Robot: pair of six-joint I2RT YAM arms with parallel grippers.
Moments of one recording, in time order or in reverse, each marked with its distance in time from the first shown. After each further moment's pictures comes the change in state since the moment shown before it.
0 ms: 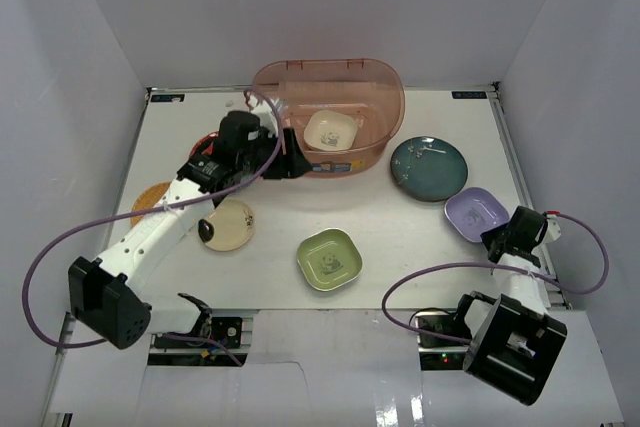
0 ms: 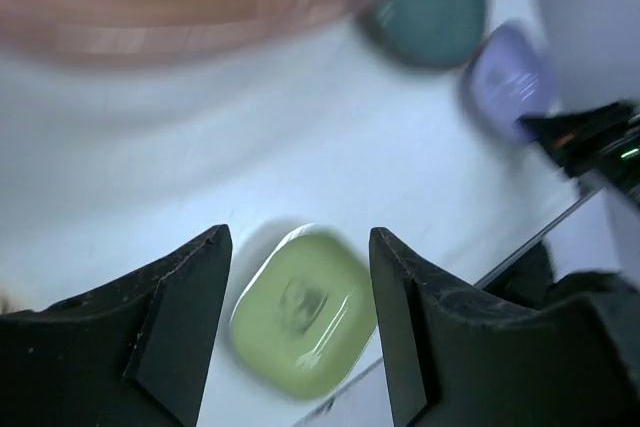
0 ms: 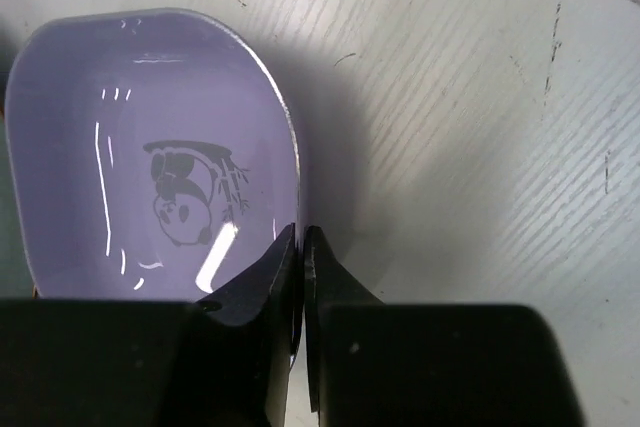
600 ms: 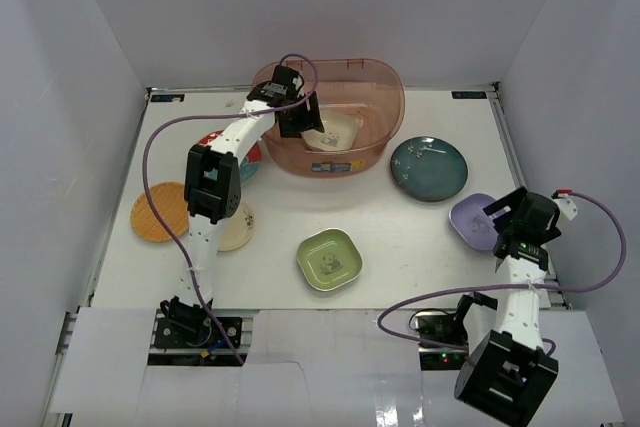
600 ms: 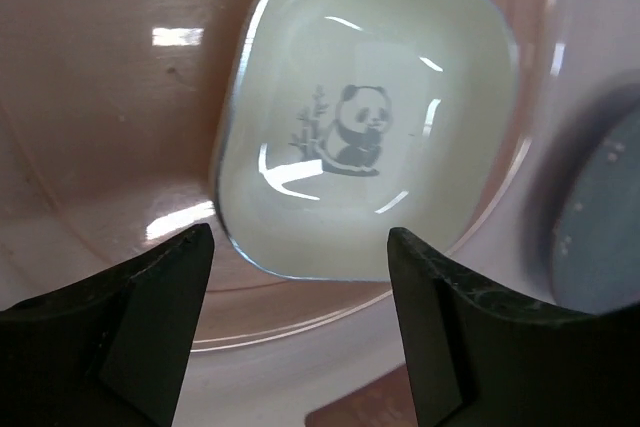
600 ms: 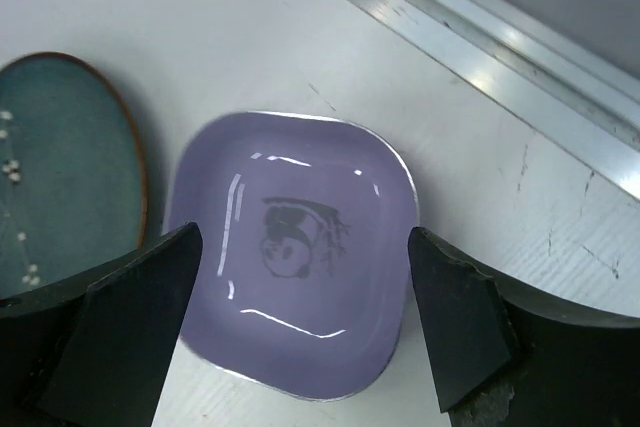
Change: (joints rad) left arm 0.138 1.035 0.861 -0.252 -0.065 0.003; right arm 0.067 -0.219 0.150 -0.138 0.080 -0.135
